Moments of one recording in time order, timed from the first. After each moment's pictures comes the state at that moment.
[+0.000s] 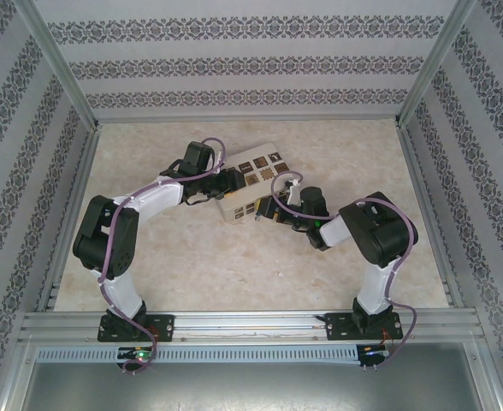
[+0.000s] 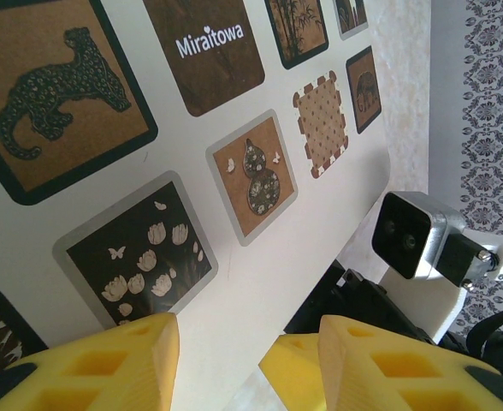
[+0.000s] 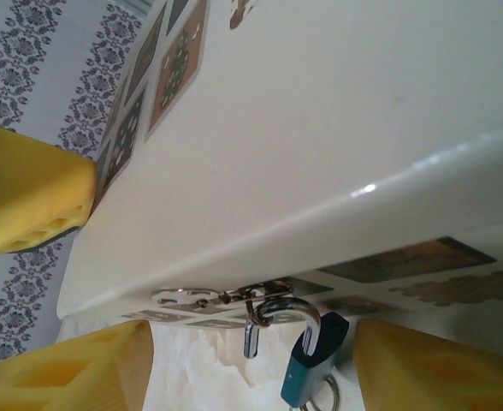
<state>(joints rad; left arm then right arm) -0.37 1.78 1.18 -0.18 0.56 -0.73 0.42 1.88 0.59 0.91 -0.54 0.81</state>
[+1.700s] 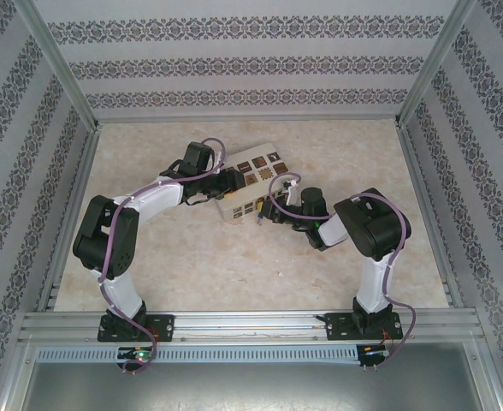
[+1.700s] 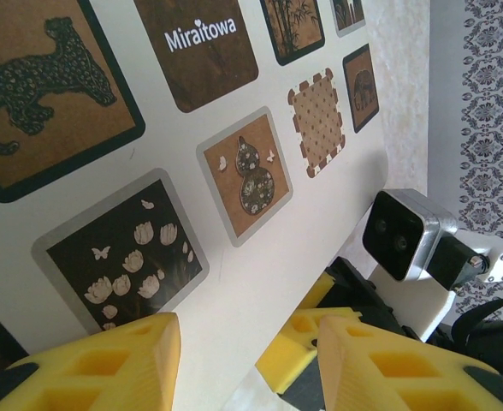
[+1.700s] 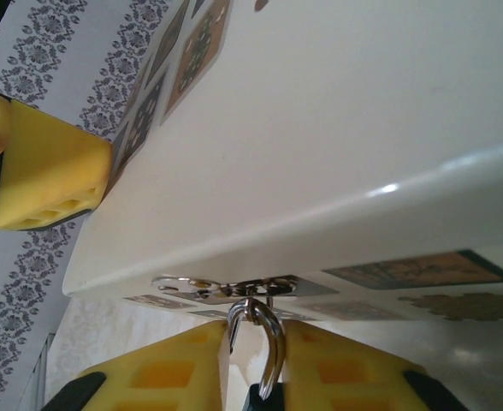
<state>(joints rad) -0.37 1.79 1.17 -0.17 0.56 -0.74 0.41 1.95 0.59 1.01 -0.62 0.77</state>
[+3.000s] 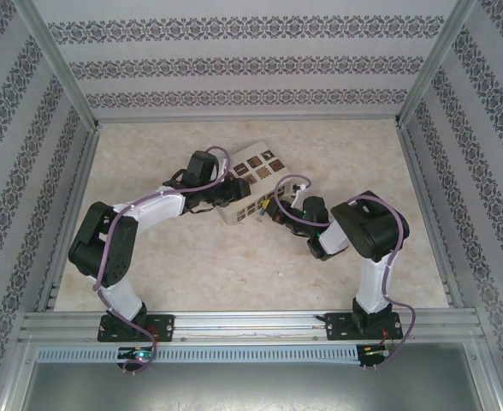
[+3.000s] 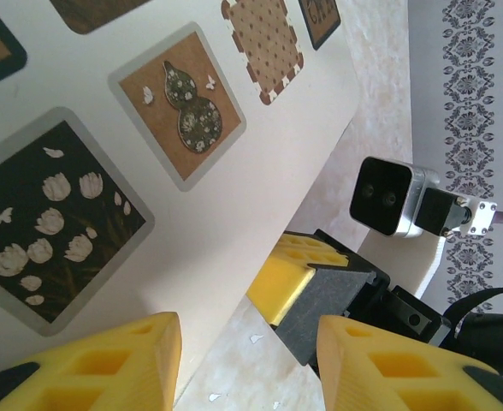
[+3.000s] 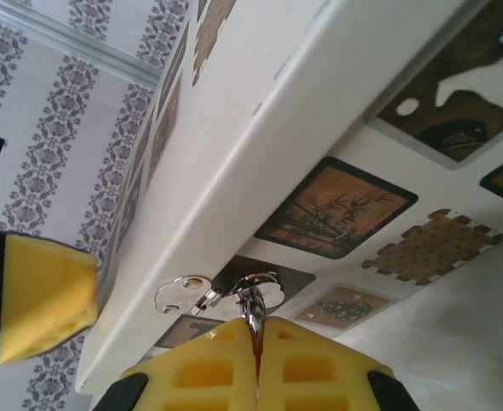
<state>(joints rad) -0.43 1.73 1.07 -0.08 0.55 -0.77 0.45 1.95 0.50 1.20 -0.40 1.00</state>
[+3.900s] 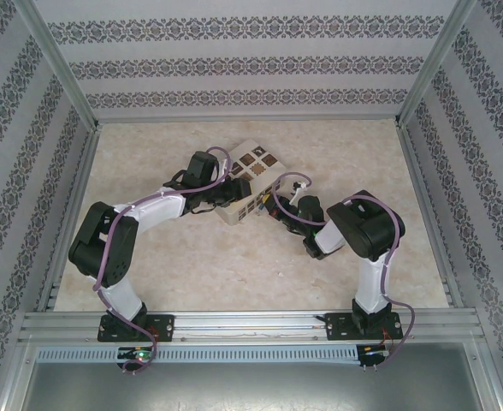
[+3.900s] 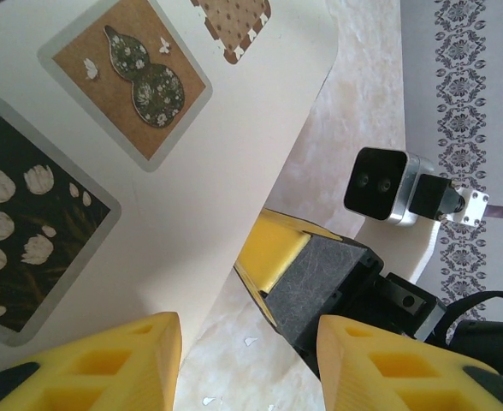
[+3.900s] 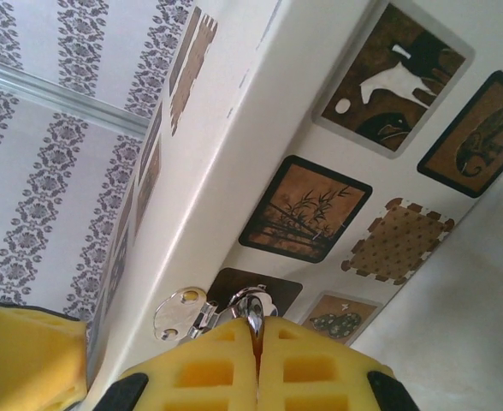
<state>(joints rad) -0.44 1.73 1.06 -0.05 0.55 -0.79 0.48 1.97 0.53 1.21 -0.27 1.07</state>
